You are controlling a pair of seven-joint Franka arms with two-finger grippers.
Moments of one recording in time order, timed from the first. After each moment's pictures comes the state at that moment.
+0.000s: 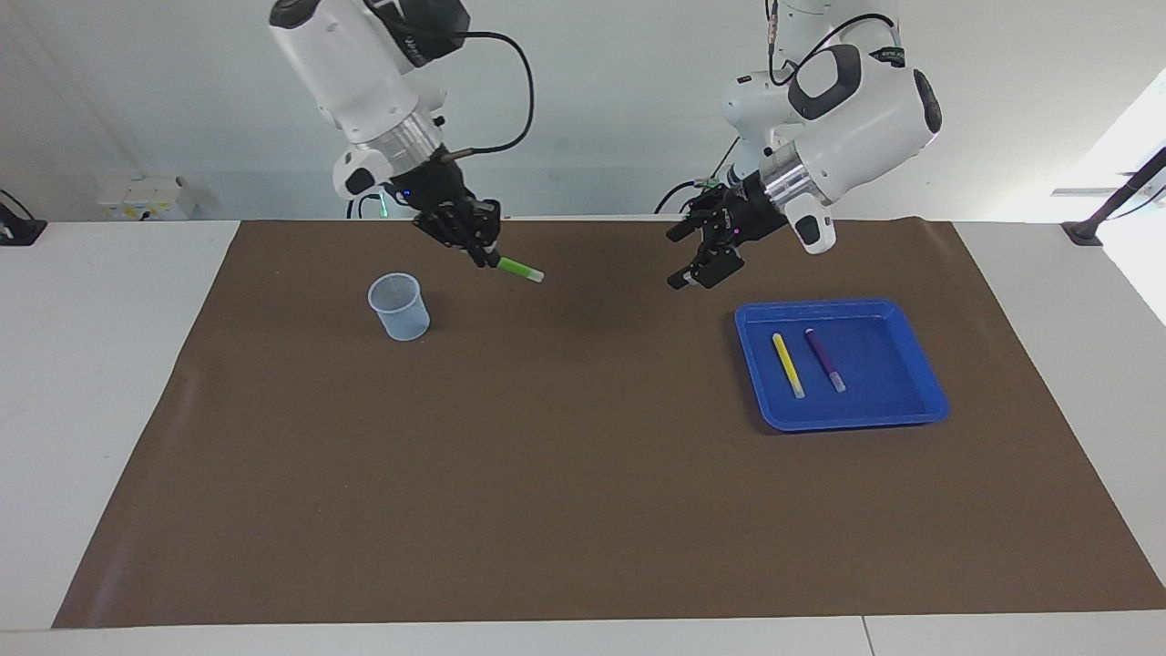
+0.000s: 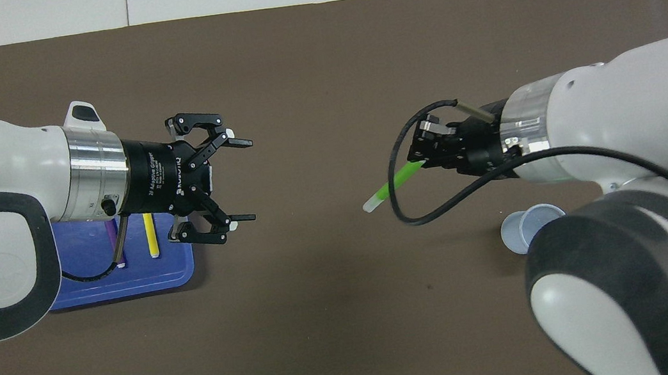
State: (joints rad) left arm 0.06 -0.04 -0.42 -1.86 -0.79 1.94 -1.50; right arm 0.45 -0.09 -0.05 -1.86 0.38 2.05 0.74
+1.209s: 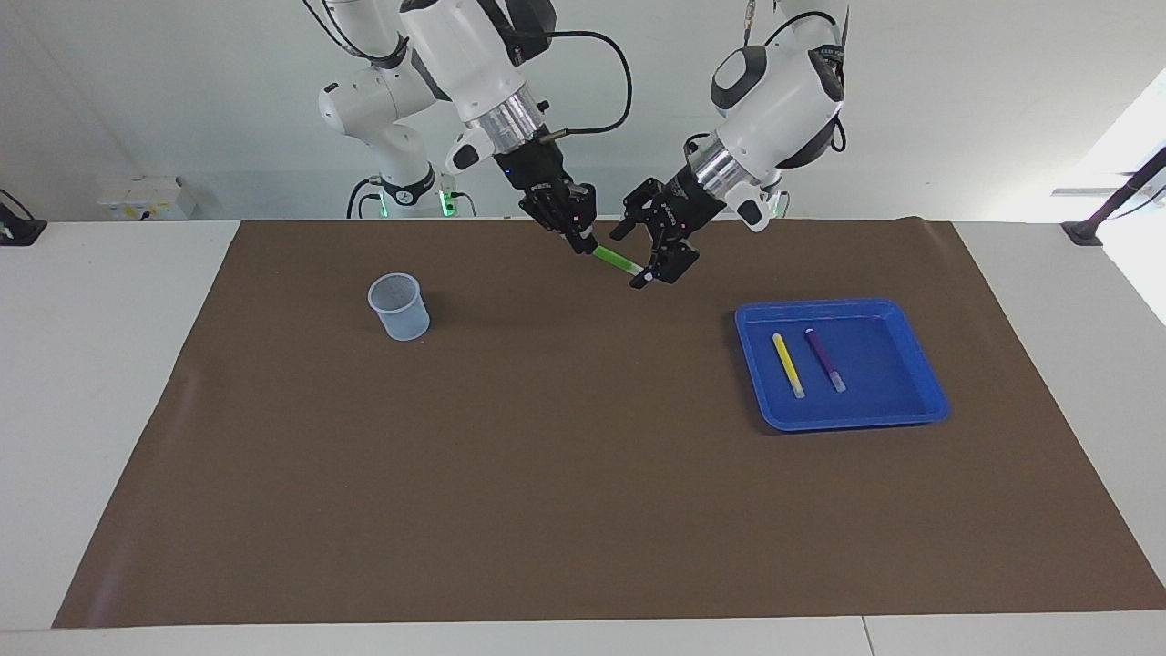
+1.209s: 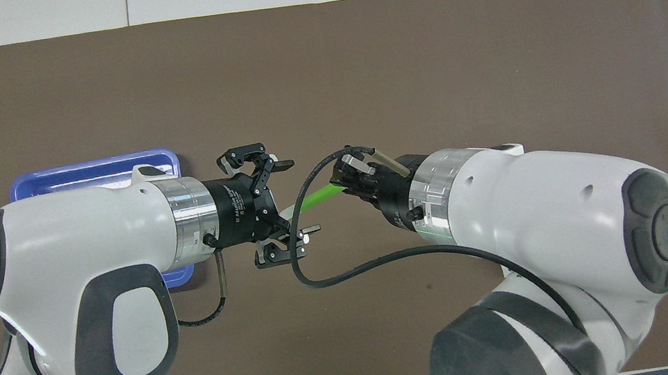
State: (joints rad) left arm -0.11 -0.13 -0.44 -2.06 -0.78 2.28 -1.90; right arm 0.61 -0.12 -0.05 -1.99 0.38 2.36 1.03
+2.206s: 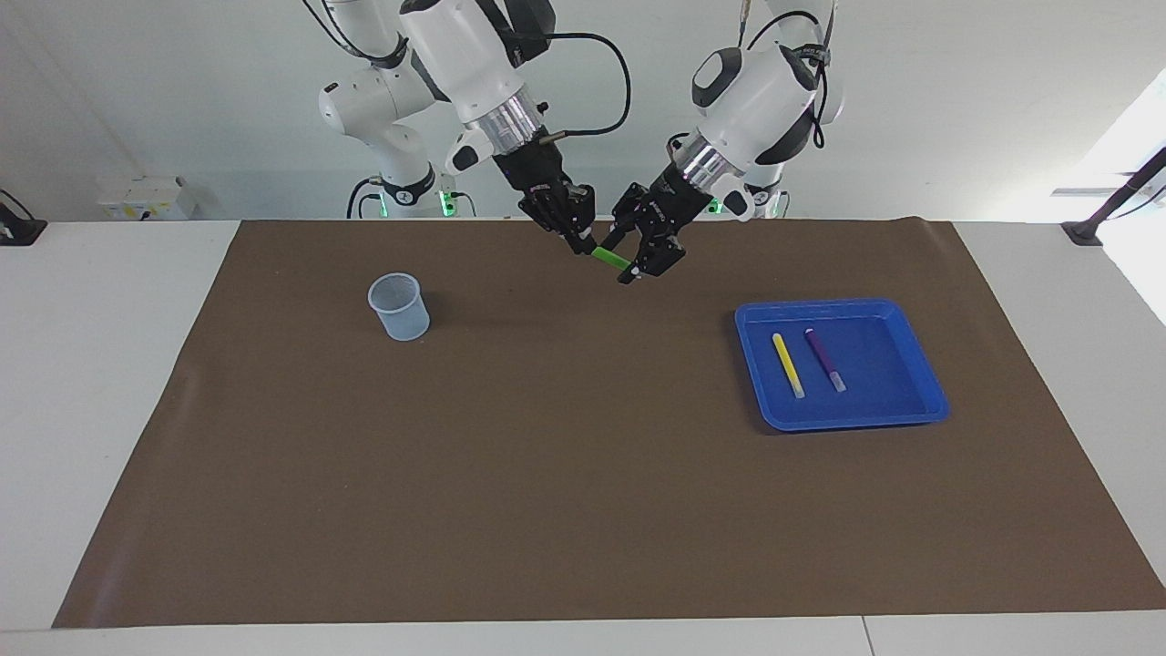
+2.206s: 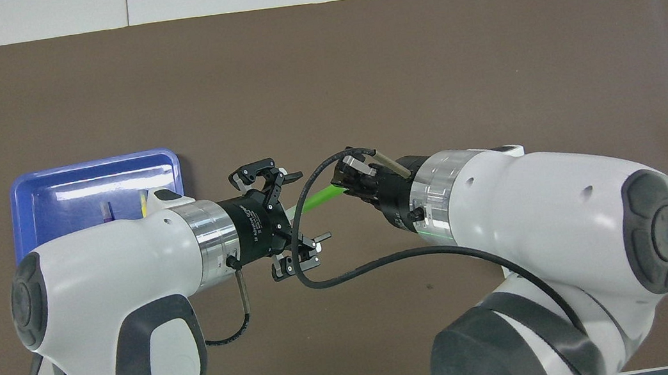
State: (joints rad) left arm -0.17 -0.17 -0.44 -2.14 -0.78 2.40 -1.94; right arm 0.61 -0.12 -0.05 -1.99 0.38 2.36 1.03
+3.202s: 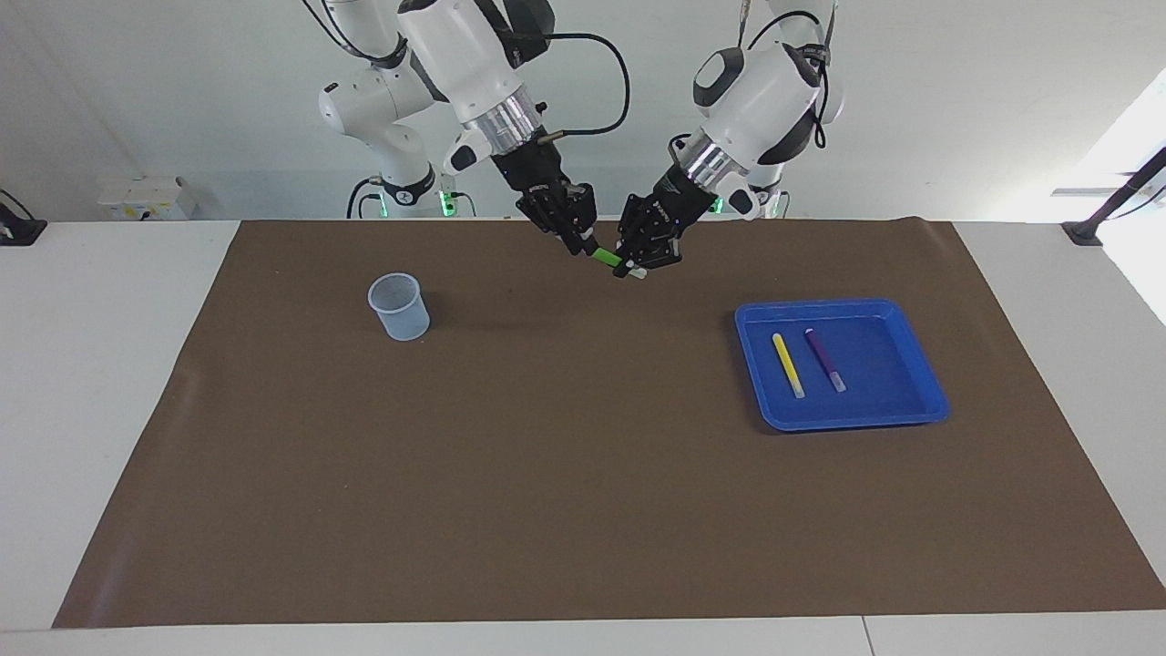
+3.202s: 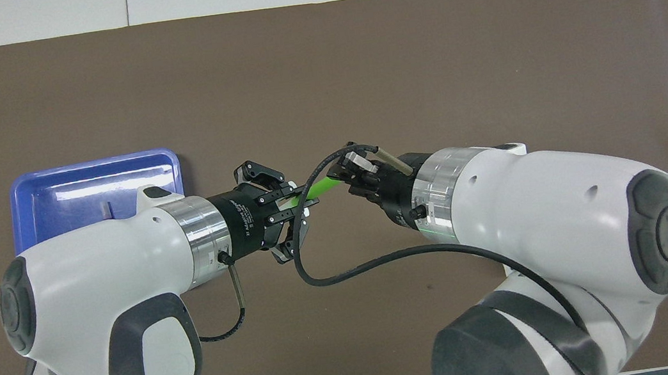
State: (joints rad) left arm -0.16 -0.17 -0.44 -2.14 -0.78 2.44 -1.94; right arm 0.61 -0.12 -0.06 -1.99 0.38 2.37 1.03
